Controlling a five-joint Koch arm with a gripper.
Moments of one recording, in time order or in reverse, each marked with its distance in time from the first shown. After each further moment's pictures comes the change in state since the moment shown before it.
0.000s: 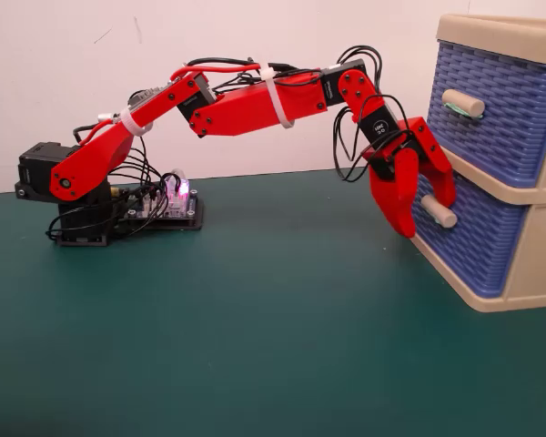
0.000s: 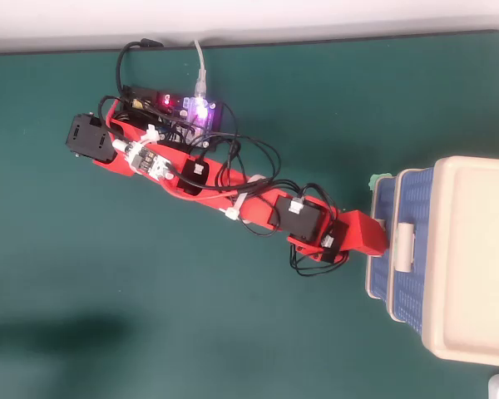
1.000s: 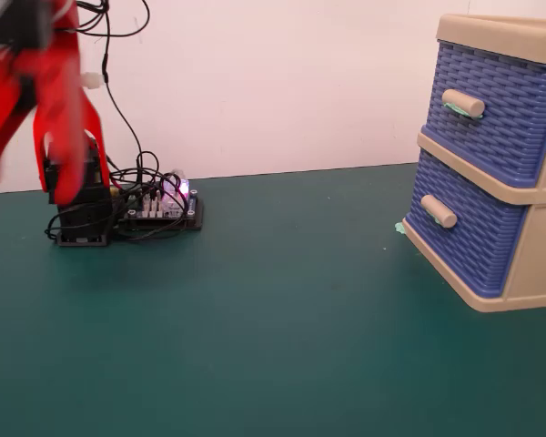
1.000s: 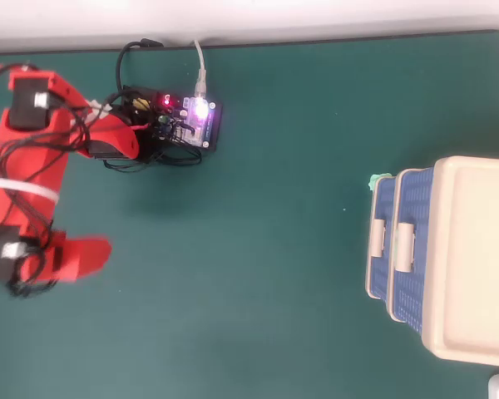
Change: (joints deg) arm 74.5 62.5 75.1 34.6 -57.0
